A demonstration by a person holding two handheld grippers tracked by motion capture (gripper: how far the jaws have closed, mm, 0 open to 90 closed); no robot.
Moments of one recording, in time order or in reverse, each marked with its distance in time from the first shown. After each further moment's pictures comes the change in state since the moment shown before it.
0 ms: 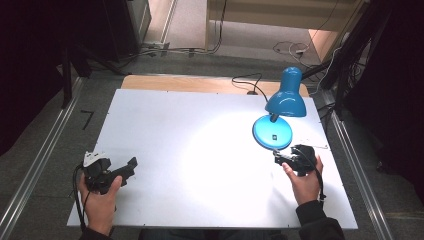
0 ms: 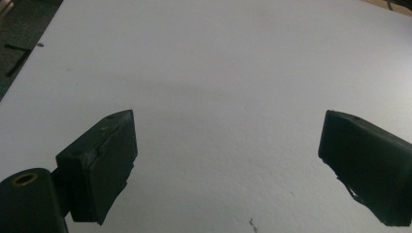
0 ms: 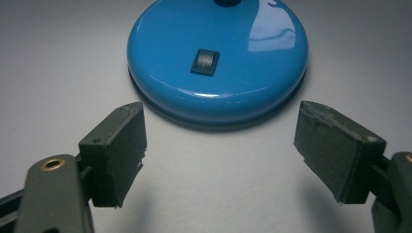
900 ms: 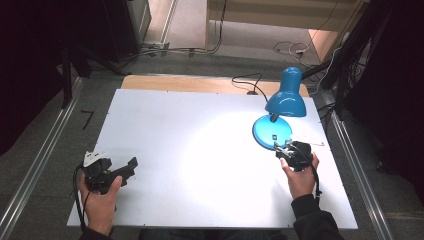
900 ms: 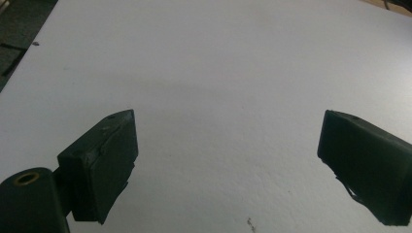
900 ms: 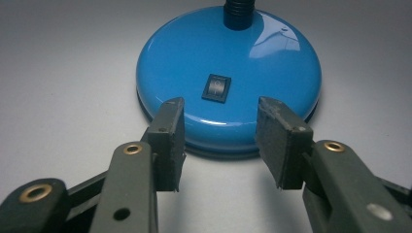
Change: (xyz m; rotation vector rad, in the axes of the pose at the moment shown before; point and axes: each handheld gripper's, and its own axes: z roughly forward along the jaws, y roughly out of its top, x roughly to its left) left arm 0.000 0.000 0.000 0.003 -0.008 0.001; right arm 0.005 0.007 0.010 -0.051 0.013 -0.015
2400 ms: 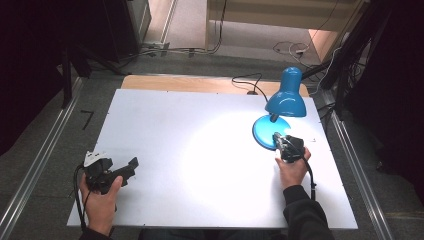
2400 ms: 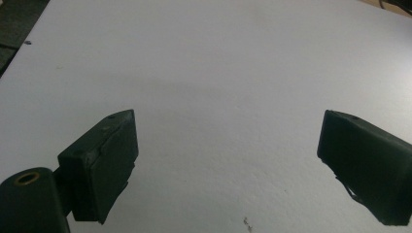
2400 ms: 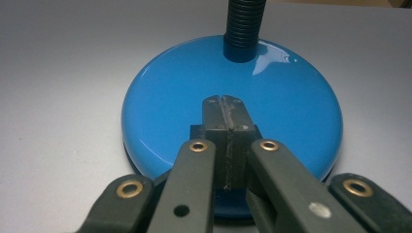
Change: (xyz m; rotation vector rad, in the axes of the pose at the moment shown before) left arm 0.000 0.000 0.001 0.005 -0.016 0.003; right arm 0.004 0.006 0.034 -0.096 -0.023 0.008
